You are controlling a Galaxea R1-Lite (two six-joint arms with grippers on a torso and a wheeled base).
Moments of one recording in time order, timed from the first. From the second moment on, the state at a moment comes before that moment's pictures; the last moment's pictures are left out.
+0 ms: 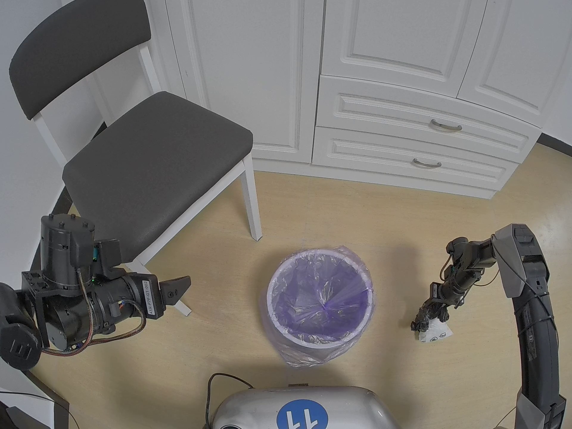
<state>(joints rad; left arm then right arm) -0.46 1.45 -0.52 -0.42 0.17 -0.30 -0.14 2.86 -2.00 0.43 0.12 0.15</state>
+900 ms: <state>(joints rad) -0.49 1.34 -0.51 -0.41 0.17 -0.29 -0.10 2.39 -1.63 0.41 0.07 0.15</state>
